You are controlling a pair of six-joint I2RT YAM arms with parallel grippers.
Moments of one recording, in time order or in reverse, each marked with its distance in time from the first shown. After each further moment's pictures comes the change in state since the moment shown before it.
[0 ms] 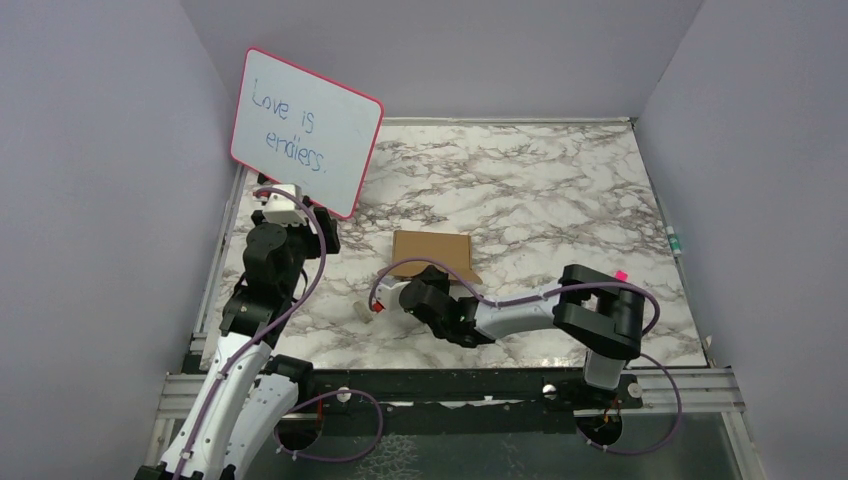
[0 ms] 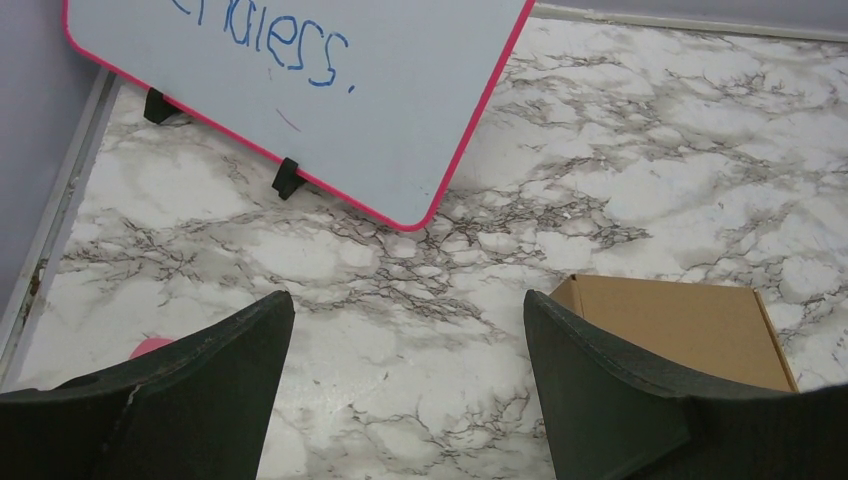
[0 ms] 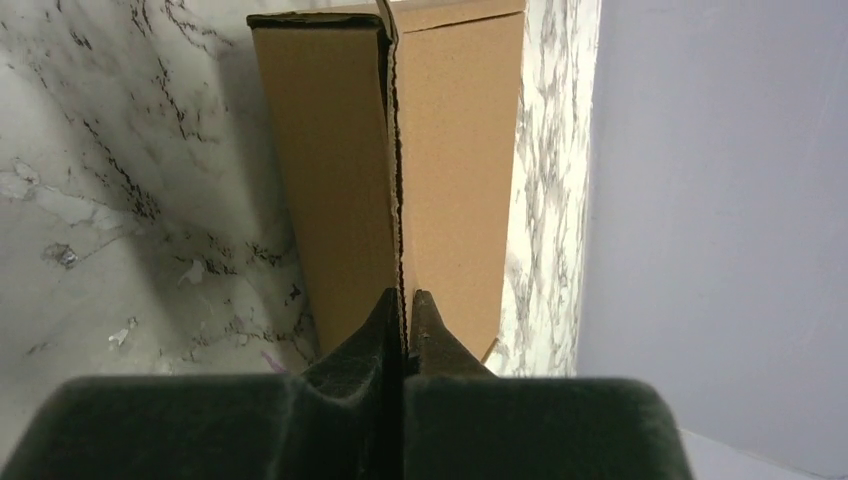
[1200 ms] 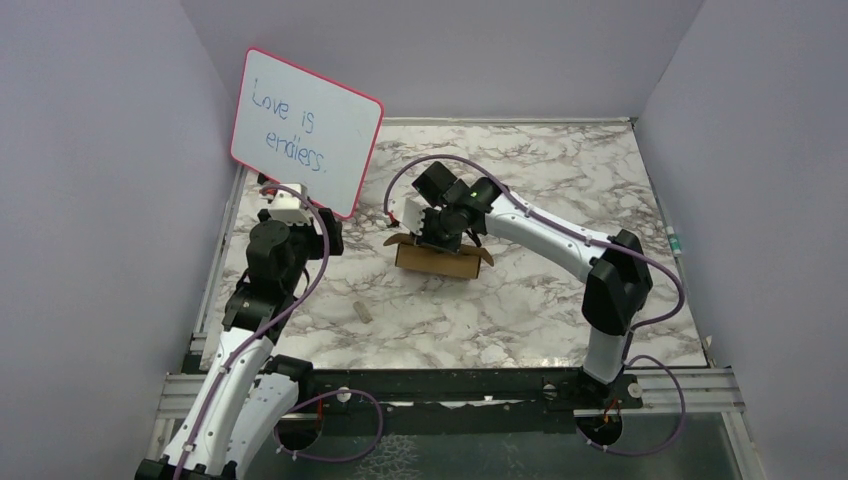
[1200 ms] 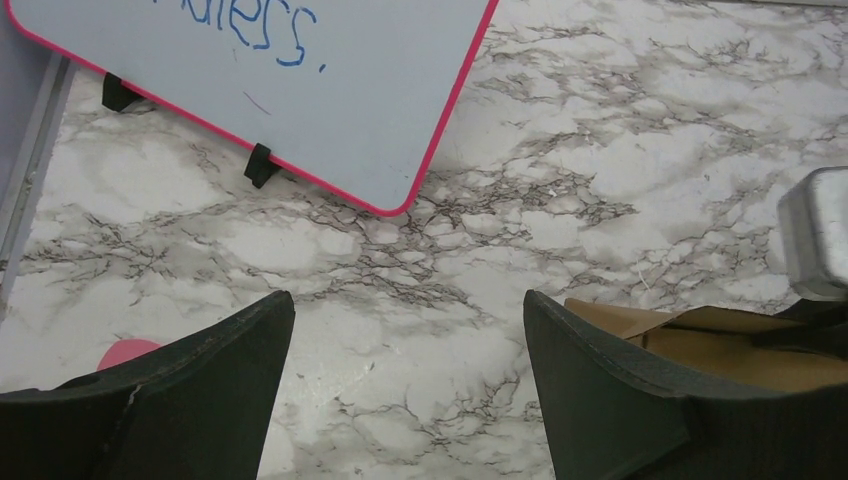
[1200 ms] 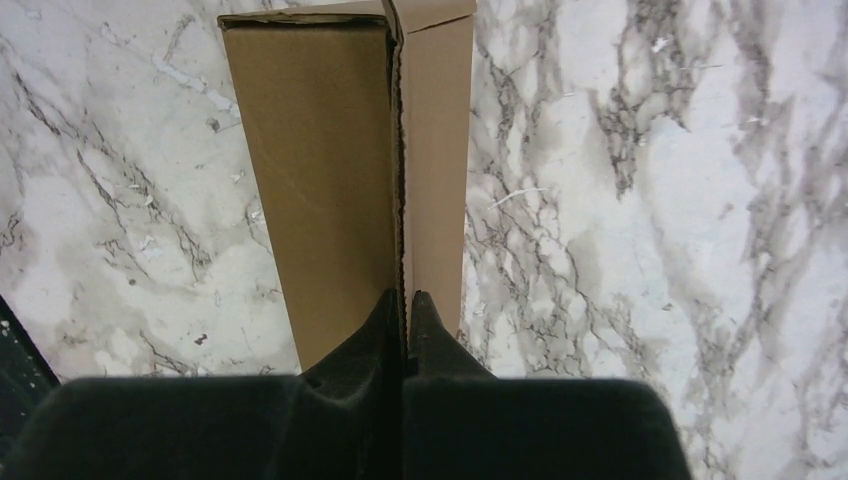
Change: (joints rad) left arm 0.010 0.021 -0.005 0.000 0.056 -0.001; right arm -0.380 -0.002 0.764 -1.216 -0.856 0.236
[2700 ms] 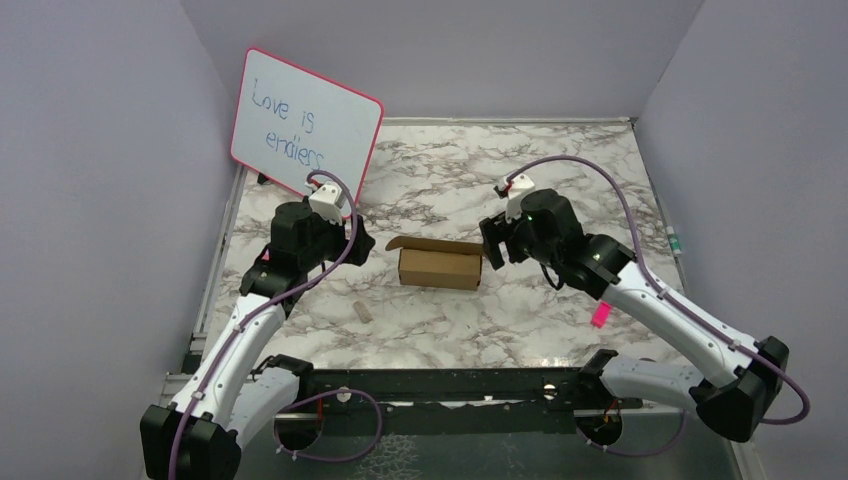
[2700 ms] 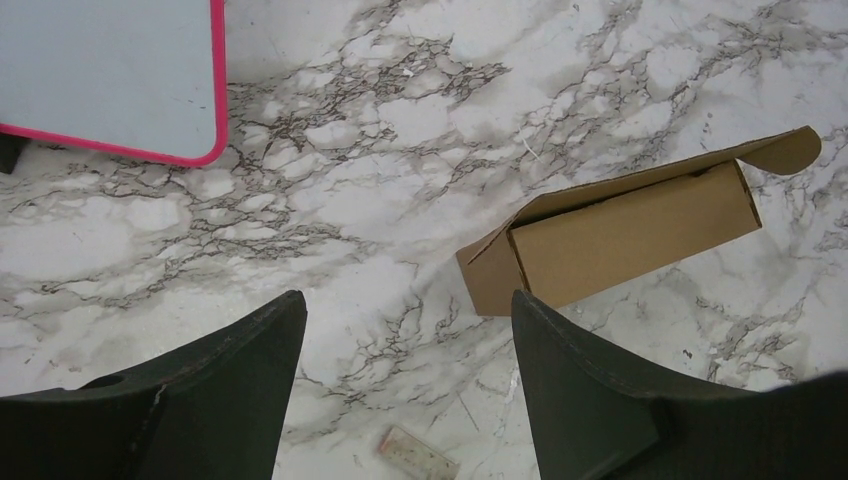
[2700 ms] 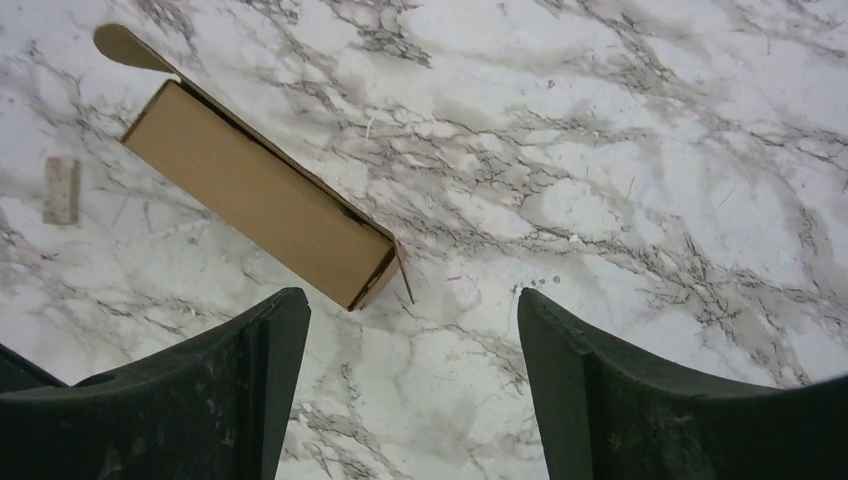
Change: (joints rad) left arm -0.036 0.227 0.041 -0.026 0.366 0.058; right arm -0.132 -0.722 -0.597 0.317 0.288 0.659
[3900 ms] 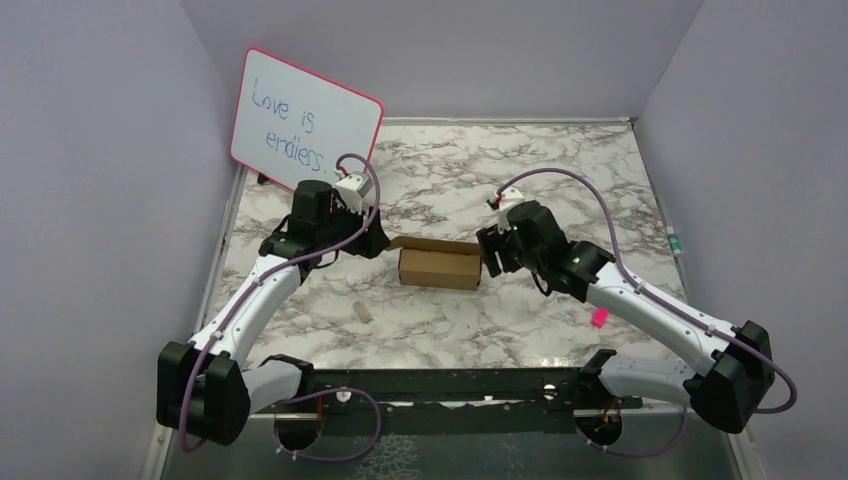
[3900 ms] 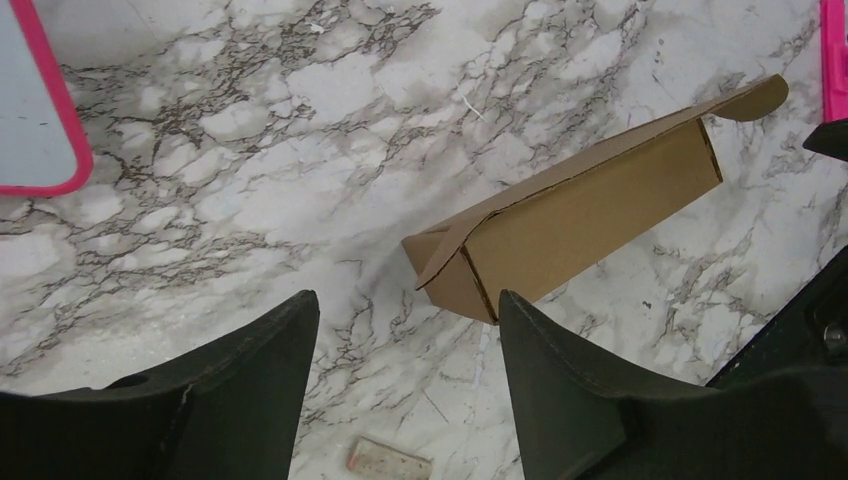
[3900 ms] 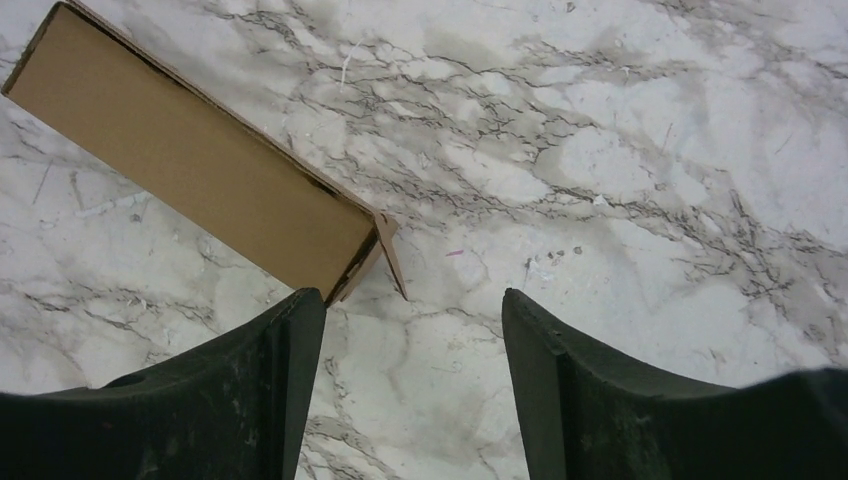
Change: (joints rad) left arm -0.012 0.238 0.123 -0.041 0.158 0.040; right arm 0.000 0.032 -0.127 0.092 0.025 0.032
